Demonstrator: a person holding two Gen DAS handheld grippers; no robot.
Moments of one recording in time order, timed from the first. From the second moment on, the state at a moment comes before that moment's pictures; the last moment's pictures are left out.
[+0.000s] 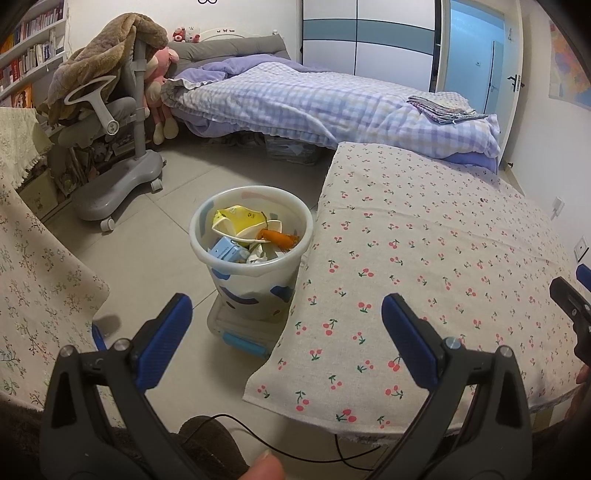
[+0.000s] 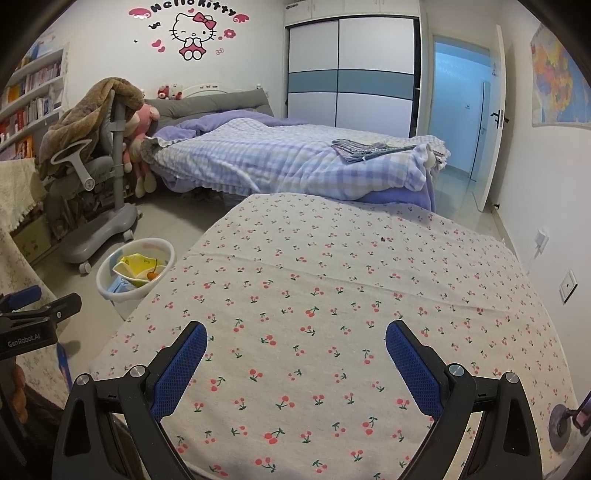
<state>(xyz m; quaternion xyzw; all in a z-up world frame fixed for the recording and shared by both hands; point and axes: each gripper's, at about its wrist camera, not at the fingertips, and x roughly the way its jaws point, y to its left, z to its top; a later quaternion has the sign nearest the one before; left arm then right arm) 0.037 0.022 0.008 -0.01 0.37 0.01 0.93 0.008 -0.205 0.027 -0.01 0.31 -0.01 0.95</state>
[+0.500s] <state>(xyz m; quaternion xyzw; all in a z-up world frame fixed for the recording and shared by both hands) 0.035 0.021 0.012 0.00 0.36 0.02 0.93 0.013 -0.196 0.029 -0.01 0.31 0.01 0.95</state>
